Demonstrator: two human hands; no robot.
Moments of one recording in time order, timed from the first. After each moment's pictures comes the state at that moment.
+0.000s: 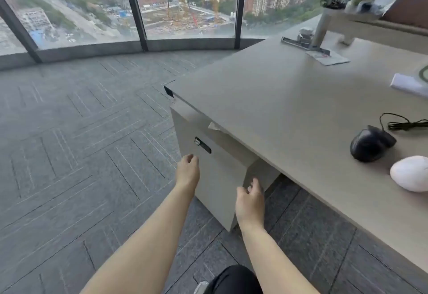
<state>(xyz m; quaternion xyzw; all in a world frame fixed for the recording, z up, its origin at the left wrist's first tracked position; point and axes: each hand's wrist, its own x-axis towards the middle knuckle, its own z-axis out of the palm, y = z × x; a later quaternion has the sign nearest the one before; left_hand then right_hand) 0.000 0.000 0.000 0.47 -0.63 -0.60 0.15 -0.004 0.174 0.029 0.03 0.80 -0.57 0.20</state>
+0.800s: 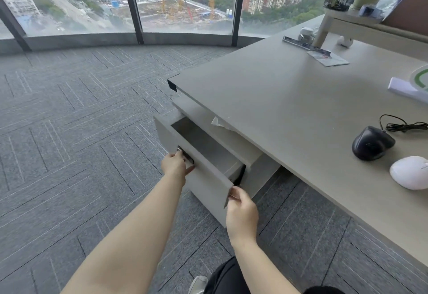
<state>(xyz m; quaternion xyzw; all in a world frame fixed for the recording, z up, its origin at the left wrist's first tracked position) 0.005 -0.042 -0.013 0.54 -0.38 -0.71 0.23 0.040 0.171 0.025 -0.02 0.80 -0.57 0.19</state>
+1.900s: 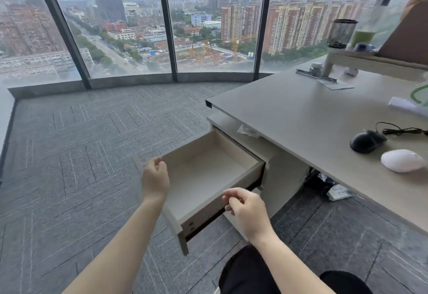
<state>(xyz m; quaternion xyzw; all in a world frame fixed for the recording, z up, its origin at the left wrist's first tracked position) 0.215 -0.010 0.089 0.49 -0.68 -0.42 0.34 0.129 0.206 0.086 -0.23 0.74 -0.57 0.26</state>
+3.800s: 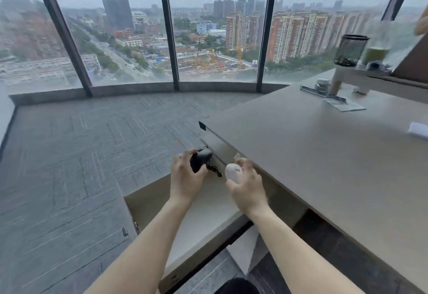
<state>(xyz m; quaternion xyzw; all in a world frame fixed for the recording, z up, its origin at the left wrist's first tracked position) 0.076 -0.018 0.111 0.35 -0.80 -0.34 0.34 -0.007 0.123 0.123 -0.30 0.82 -0.47 0.13</state>
